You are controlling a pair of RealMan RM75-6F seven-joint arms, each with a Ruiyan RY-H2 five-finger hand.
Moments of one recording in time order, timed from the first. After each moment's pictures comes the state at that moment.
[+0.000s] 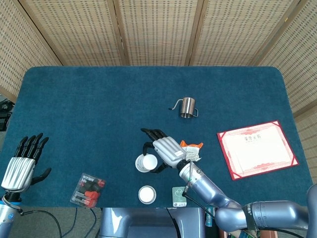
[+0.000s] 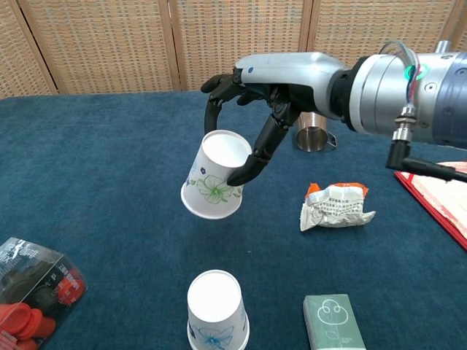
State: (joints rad) left arm -0.13 -1.24 -0.01 -1.52 1.59 1.50 0.12; right arm 0.90 -1.42 0.28 -1.96 -0.86 0.91 -0.32
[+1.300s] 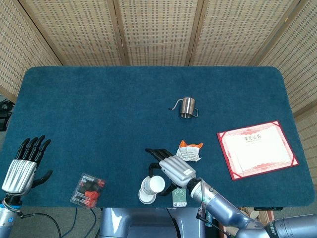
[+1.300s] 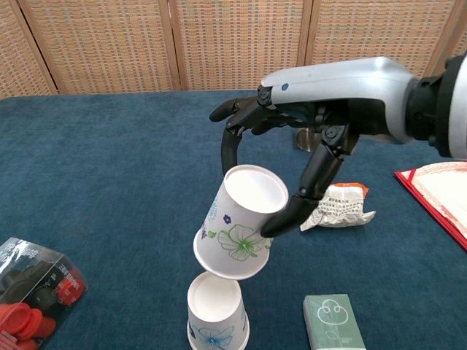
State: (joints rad) left arm -0.12 -1.23 0.00 -1.54 1.64 1.53 0.14; right arm 0.86 -1.24 0.14 -2.22 -0.93 0.95 -0.28
